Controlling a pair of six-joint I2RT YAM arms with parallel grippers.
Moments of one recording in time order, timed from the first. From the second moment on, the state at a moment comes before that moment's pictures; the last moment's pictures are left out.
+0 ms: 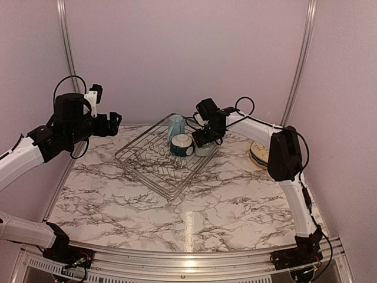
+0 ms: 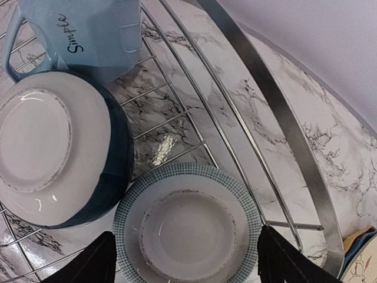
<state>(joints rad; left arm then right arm) -0.52 1.13 1.07 -0.27 -0.29 -0.11 0.60 2.40 2.23 -0.77 0.22 0.02</state>
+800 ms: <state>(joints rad) -0.52 1.14 1.07 -0.26 -0.27 -0.12 0.60 2.45 2.28 -0.75 0.25 0.02</state>
